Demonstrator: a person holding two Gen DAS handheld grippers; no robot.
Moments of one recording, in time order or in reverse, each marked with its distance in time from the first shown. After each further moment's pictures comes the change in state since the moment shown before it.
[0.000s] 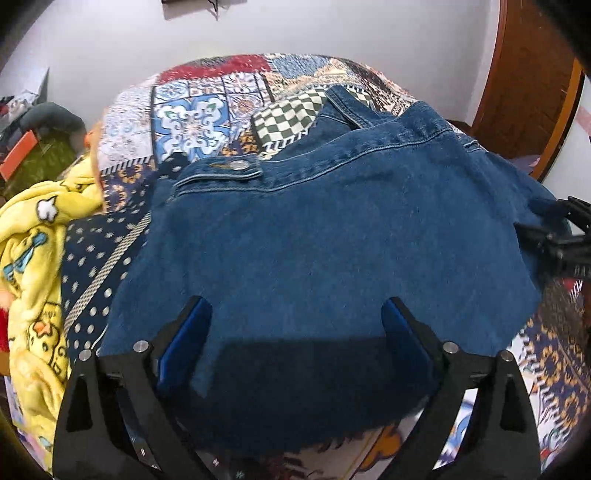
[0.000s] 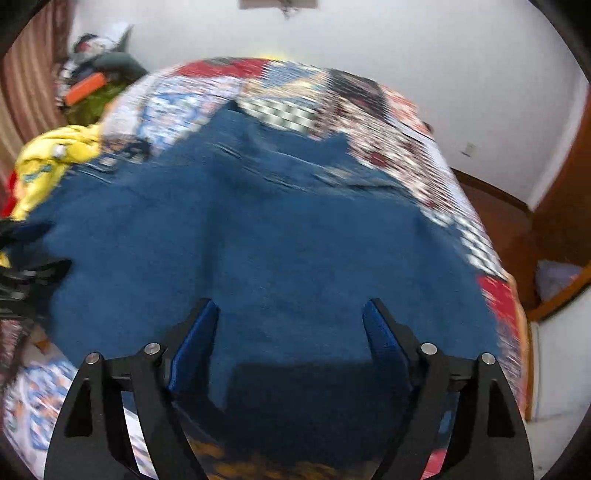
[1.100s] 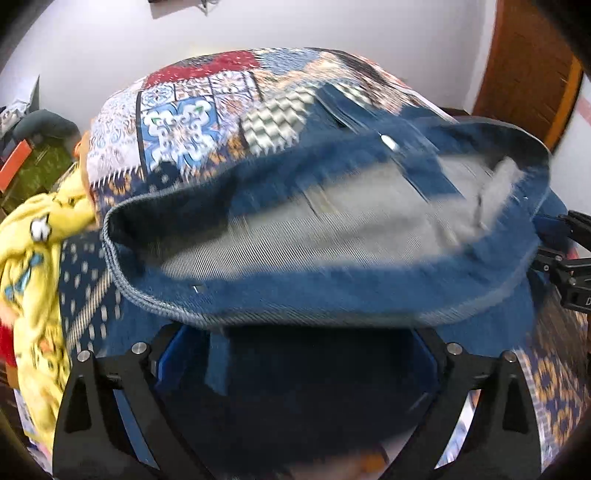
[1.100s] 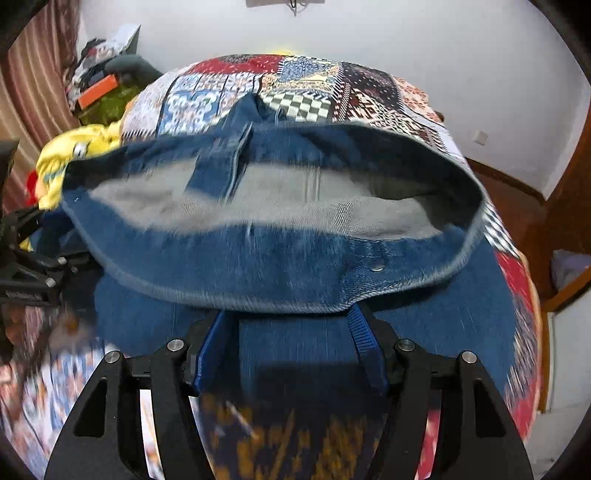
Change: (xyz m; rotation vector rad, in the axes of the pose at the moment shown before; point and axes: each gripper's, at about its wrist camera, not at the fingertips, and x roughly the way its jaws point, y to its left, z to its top) left arm 0.016 -0.004 0.047 0.015 0.064 0.009; right arm -0.005 0.017 0.012 0.029 0.032 0.133
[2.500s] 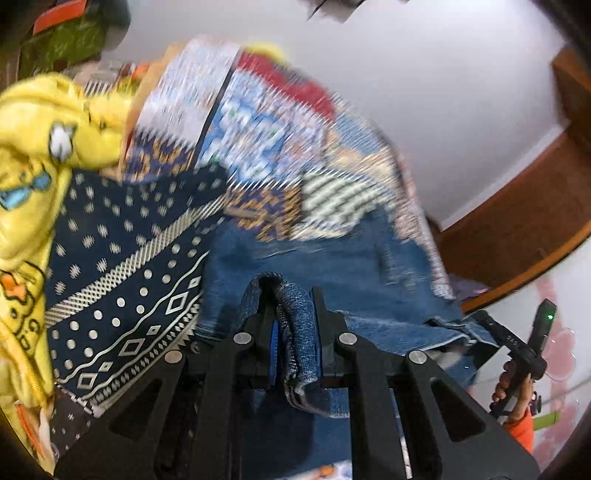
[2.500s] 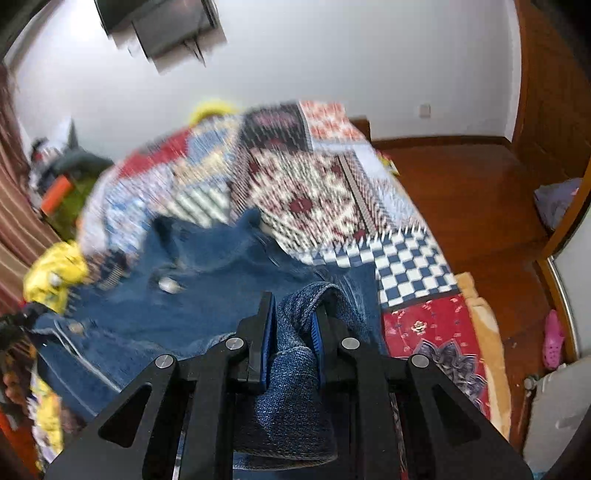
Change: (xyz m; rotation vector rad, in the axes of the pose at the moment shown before) left arm -0.024 0.135 0.011 -0.519 -0.045 -0.314; right arm -0.027 -0.107 0.042 0.305 -0.081 -0.043
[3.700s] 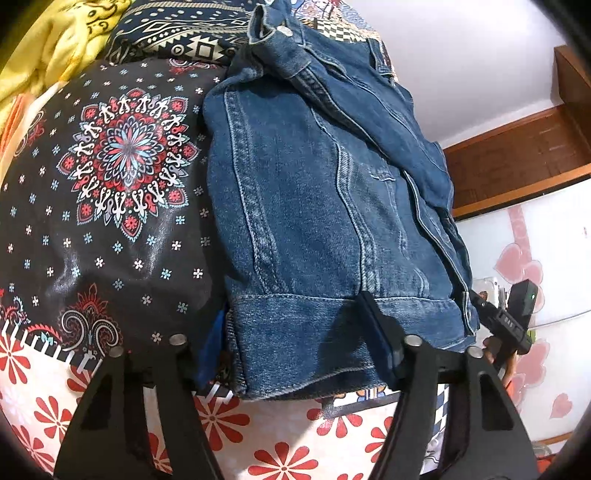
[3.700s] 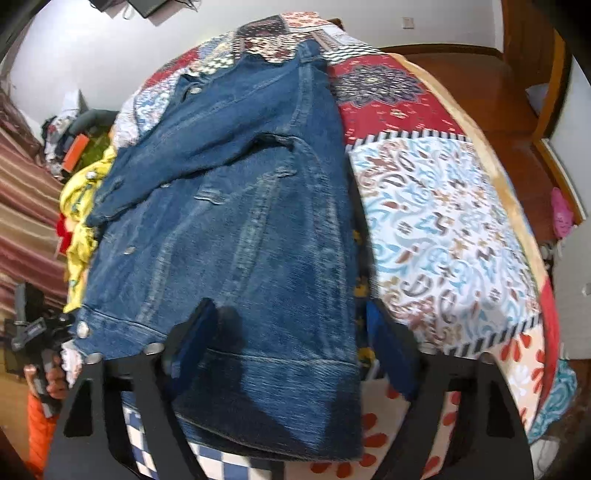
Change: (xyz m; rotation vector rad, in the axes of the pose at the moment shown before) left arm -0.093 0.048 -0.269 -0.058 0.281 -0.139; right arm -0.122 -0.028 -0.217 0.117 0.232 0.148
